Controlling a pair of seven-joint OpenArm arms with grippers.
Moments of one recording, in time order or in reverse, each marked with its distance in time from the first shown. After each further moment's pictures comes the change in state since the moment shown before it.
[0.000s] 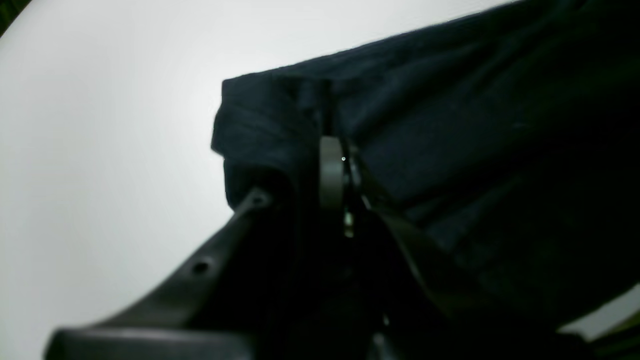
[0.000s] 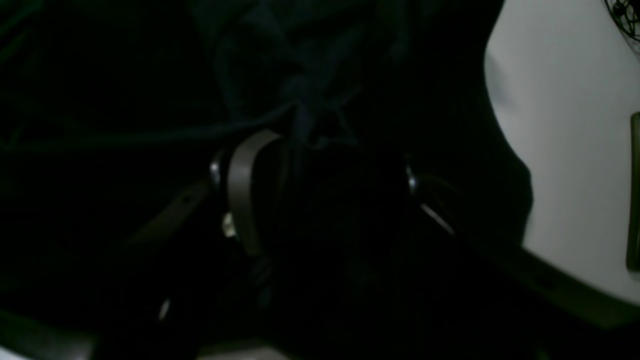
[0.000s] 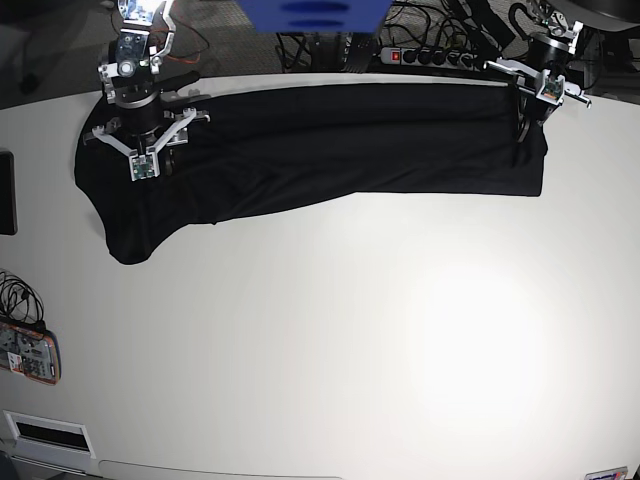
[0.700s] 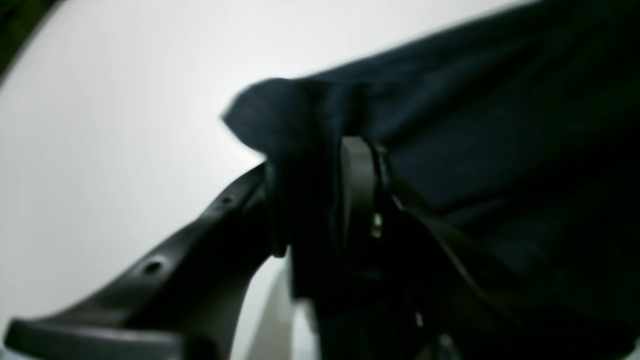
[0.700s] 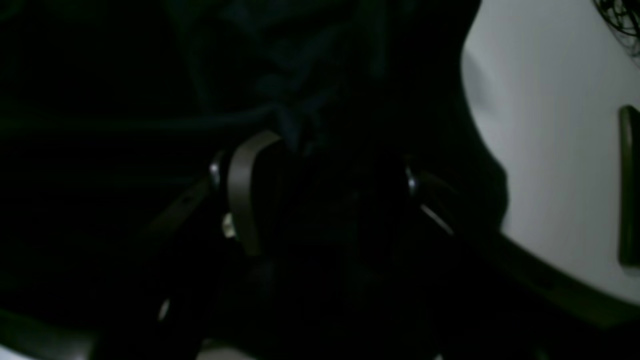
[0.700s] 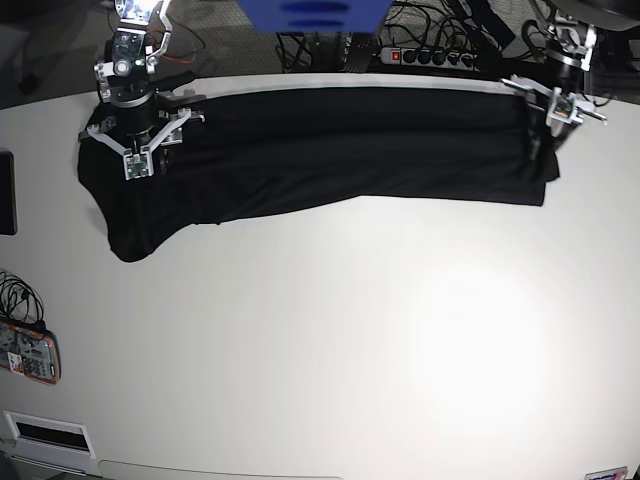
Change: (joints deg) left arm -5.4 0.5 -9.4 -0.2 5.1 -0.4 2.5; right arm -0.2 -0.2 1.5 0.6 0.1 0.7 0.0
